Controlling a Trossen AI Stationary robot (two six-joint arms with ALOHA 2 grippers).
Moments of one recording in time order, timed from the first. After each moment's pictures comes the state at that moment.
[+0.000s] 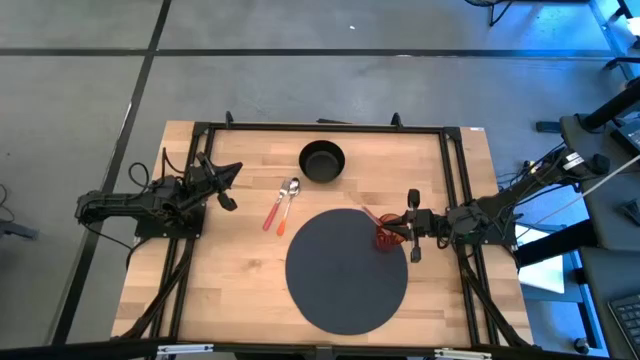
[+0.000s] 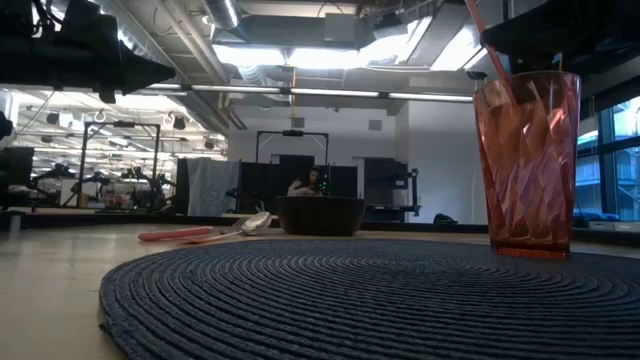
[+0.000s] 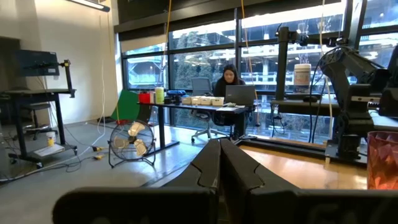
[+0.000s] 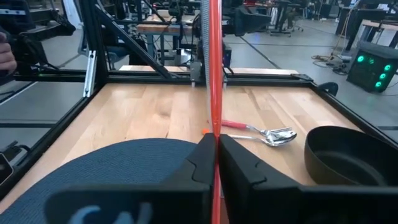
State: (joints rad) left arm 0.03 0.01 0.01 0.24 -0.57 0.11; right arm 0.48 0.81 0.32 0.36 0.54 0.05
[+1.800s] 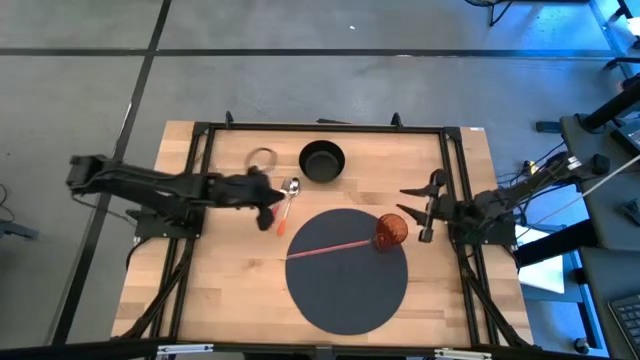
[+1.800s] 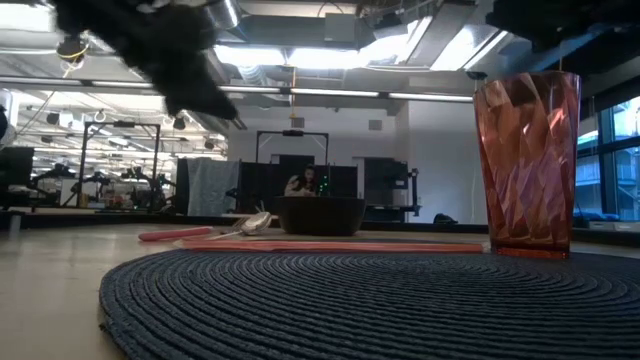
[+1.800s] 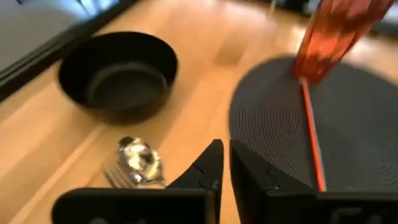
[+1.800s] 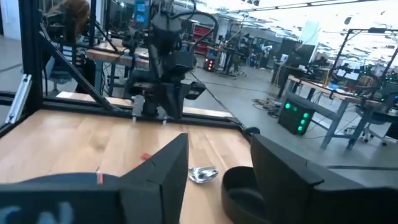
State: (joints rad) left arm -0.02 1.07 0.60 -0.13 -0.29 -0.33; right arm 0.48 0.51 0.32 0.26 0.73 -0.25
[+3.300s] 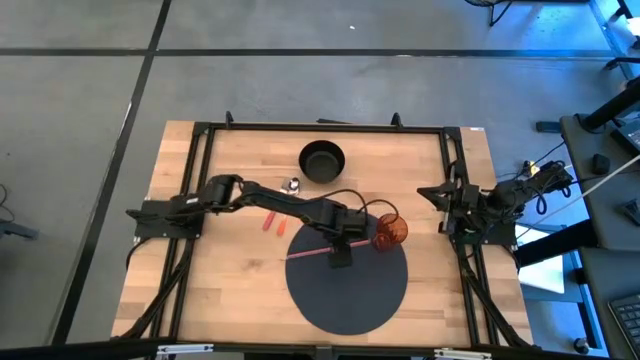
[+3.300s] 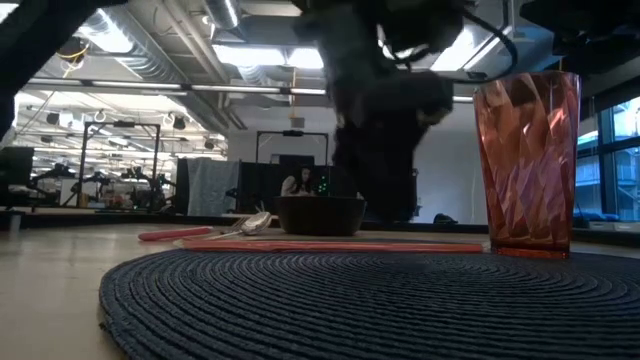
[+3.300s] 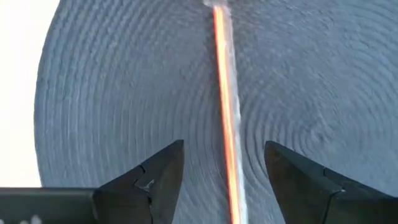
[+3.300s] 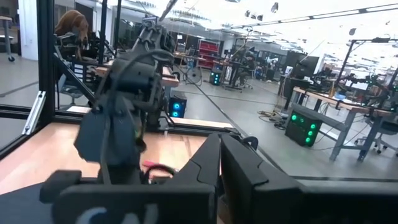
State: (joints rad) left arm -0.11 2.29 1.90 -0.83 -0.02 -0.25; right arm 0.48 0.20 0.32 -0.03 0.69 -0.26
